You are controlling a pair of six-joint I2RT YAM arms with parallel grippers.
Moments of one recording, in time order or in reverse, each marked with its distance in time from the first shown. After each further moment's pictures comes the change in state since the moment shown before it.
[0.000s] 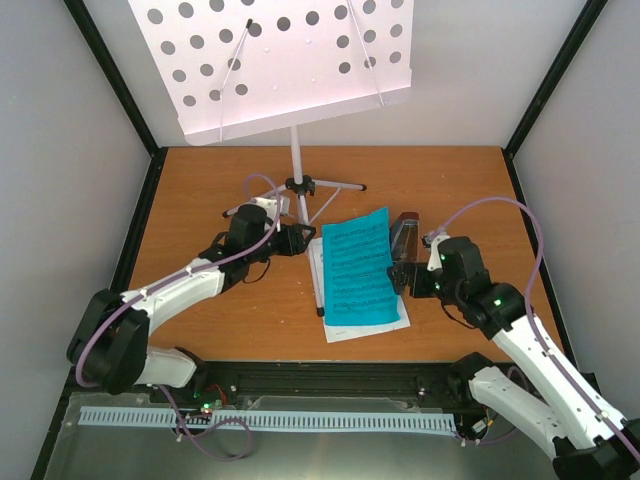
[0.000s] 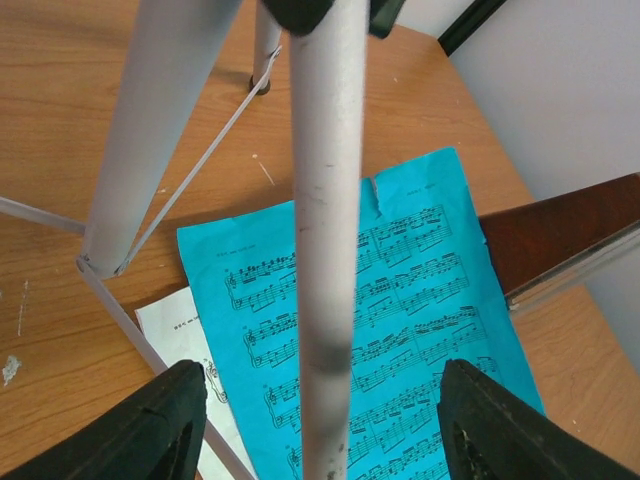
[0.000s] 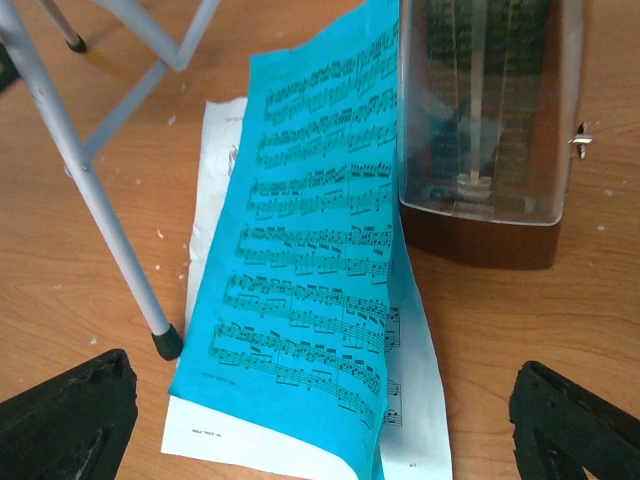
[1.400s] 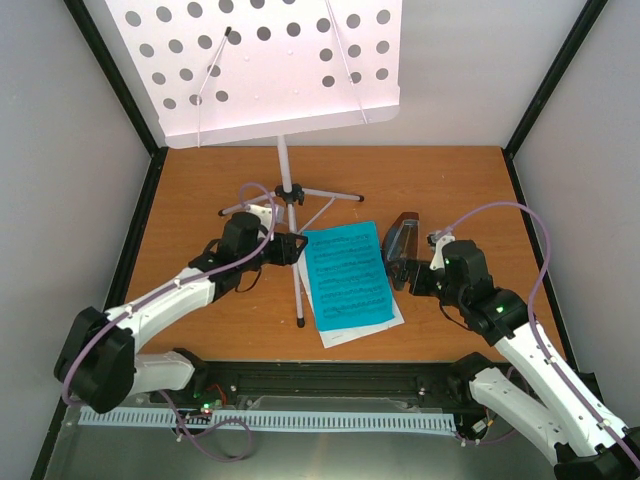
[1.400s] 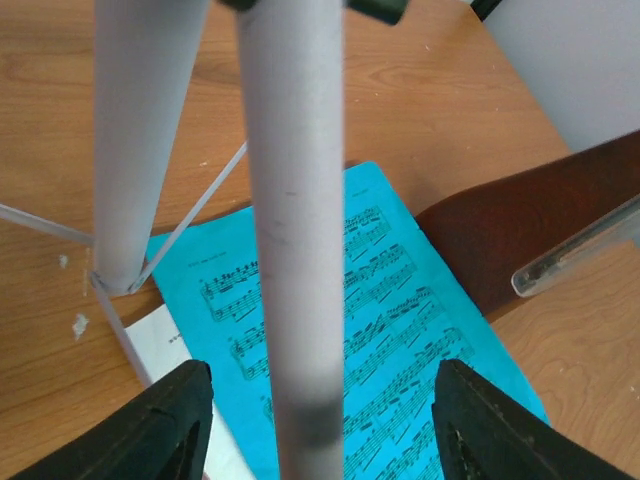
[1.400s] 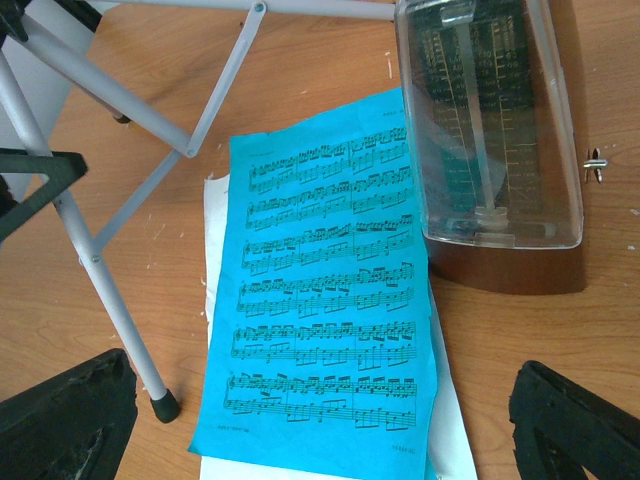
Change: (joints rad) left arm -0.005 -0.076 -0.044 -0.094 -0.051 0.098; right arm 0.000 -0.087 -0.040 0.082 0.000 0.109
